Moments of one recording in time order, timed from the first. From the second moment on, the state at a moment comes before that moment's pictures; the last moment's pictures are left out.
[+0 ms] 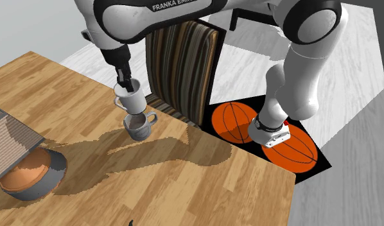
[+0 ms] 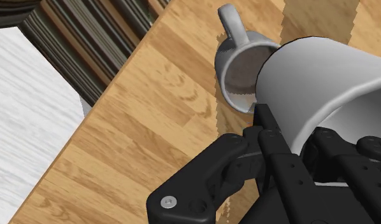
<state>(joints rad) -0.06 0.13 -0.16 -1.63 0.09 1.74 -0.23</state>
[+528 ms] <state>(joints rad) -0.07 0.19 -0.16 -1.64 0.10 1.81 -0.25</state>
